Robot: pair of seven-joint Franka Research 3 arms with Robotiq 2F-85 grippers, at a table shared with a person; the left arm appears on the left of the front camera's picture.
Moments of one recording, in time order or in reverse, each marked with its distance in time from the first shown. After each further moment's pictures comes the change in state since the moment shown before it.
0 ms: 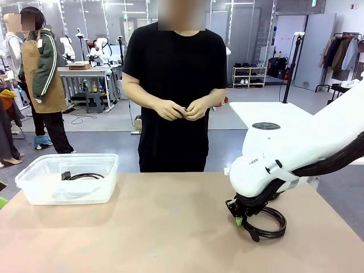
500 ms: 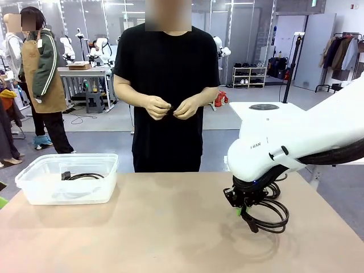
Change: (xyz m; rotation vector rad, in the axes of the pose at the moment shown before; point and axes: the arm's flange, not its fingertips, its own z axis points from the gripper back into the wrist) left arm 0.000 0.000 0.000 0.000 0.000 0.000; right arm -0.005 0.026 0.055 -0.022 0.015 -0.089
